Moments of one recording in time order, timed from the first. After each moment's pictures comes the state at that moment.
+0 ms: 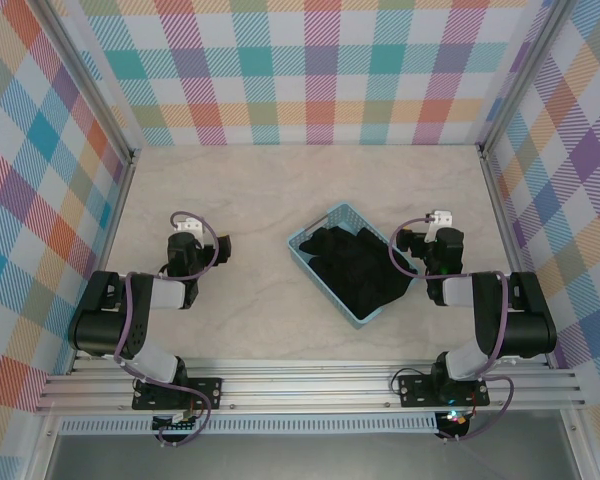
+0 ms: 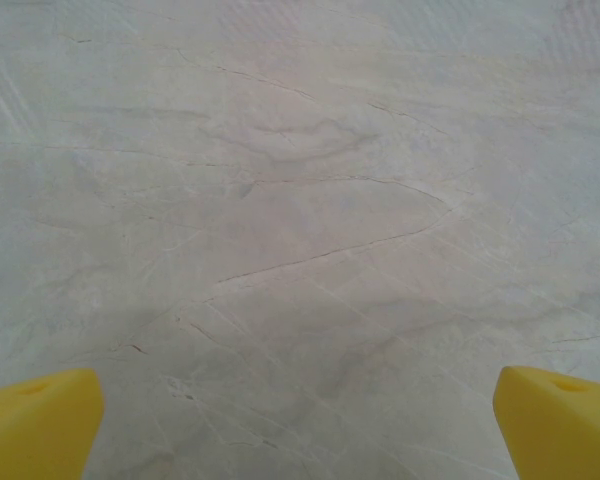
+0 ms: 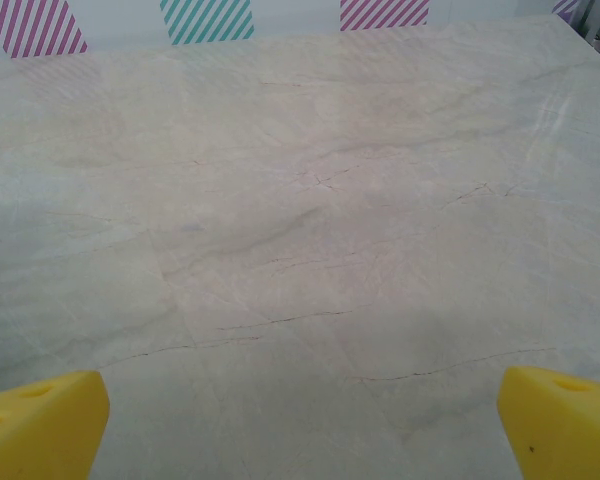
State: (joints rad) left arm -0.08 1.56 0.42 0.69 -0.07 -0.10; right arm 0.03 1.53 0.40 0.74 0.01 0.07
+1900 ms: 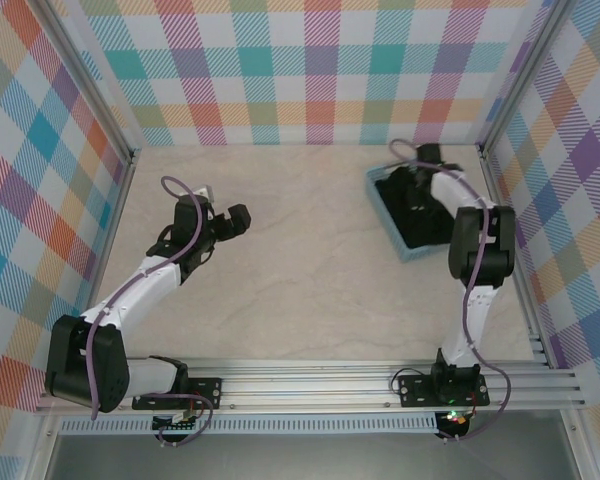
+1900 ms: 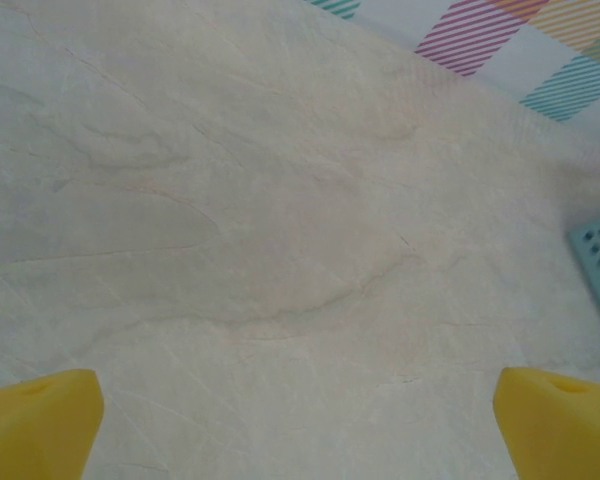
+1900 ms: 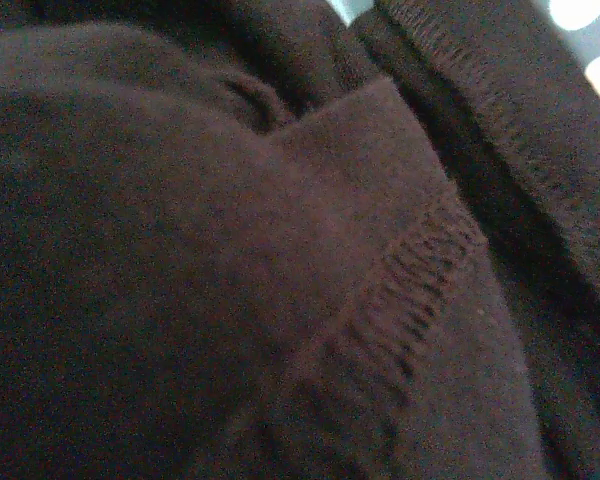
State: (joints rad) left arm -0.27 1.28 0.82 -0.13 -0.02 -0.52; right arm 0.00 2.12 1.68 -0.70 0.21 0.13
